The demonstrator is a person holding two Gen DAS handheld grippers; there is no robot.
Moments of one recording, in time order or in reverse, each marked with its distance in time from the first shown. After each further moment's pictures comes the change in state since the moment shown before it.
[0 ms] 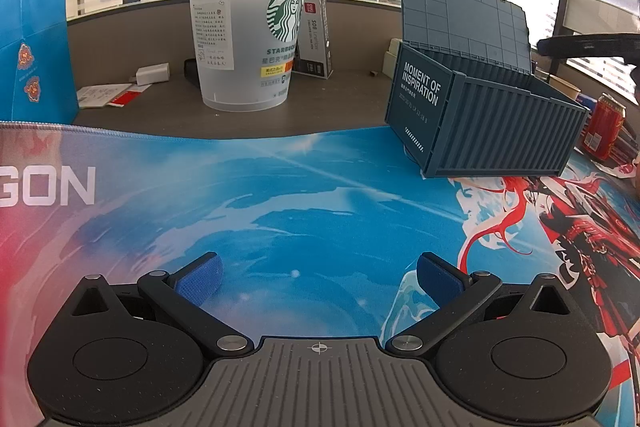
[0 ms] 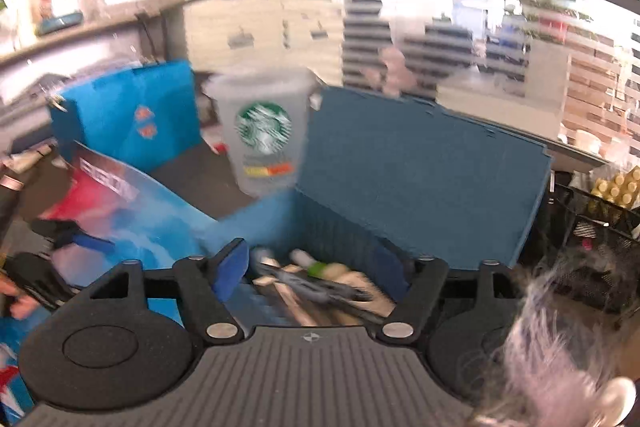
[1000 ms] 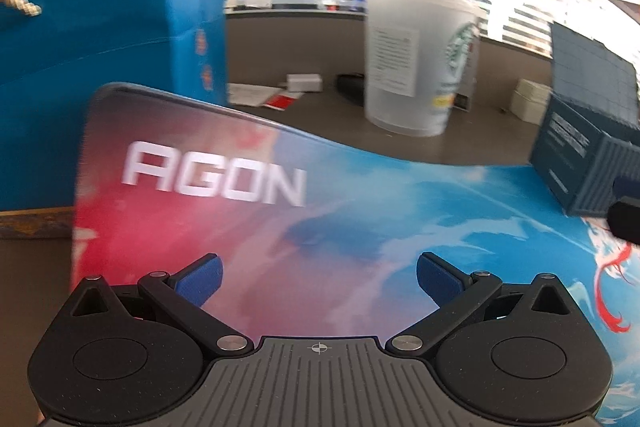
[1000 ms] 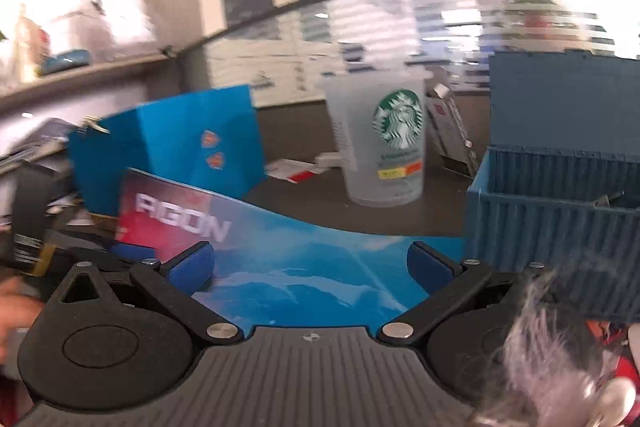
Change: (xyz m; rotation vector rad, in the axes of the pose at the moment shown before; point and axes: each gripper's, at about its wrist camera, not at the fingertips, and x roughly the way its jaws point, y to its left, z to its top) left arm -0.041 0.098 -0.005 -0.139 -0.055 0.271; right arm 0.099 0.201 -0.059 0.166 -0.163 -0.122
